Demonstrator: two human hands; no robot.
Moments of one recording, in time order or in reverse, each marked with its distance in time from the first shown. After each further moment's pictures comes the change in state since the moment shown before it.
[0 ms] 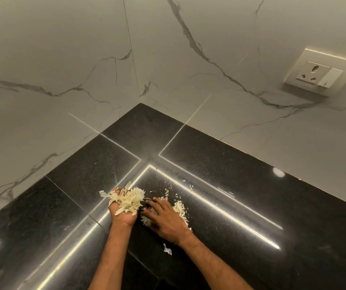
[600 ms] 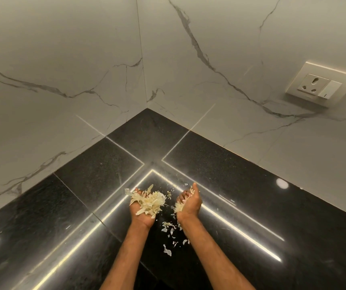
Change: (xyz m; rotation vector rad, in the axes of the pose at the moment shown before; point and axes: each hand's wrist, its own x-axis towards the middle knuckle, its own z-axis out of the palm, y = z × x) left_hand -0.014 -0.042 0.013 0.010 0.012 -0.186; right_hand 0.018 0.006 -0.068 1.949 1.028 1.072
